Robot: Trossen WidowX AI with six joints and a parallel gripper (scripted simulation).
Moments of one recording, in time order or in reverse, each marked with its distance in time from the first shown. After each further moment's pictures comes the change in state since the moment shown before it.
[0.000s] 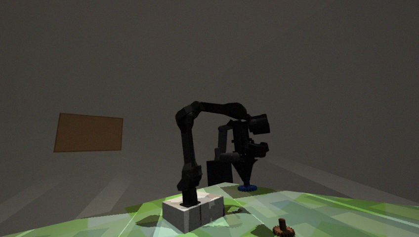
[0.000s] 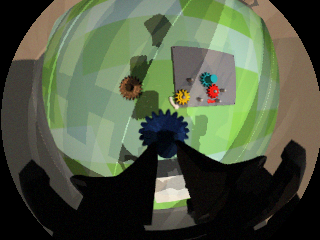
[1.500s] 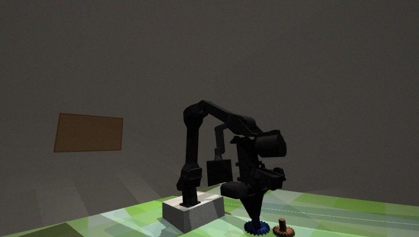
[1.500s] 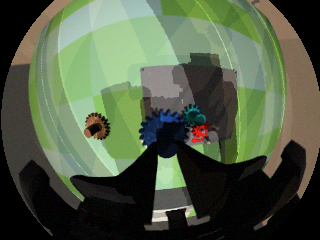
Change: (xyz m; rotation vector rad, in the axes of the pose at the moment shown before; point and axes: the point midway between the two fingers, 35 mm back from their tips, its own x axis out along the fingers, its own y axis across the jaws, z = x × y) arm 0.073 -0.074 0.077 0.000 -0.006 0.000
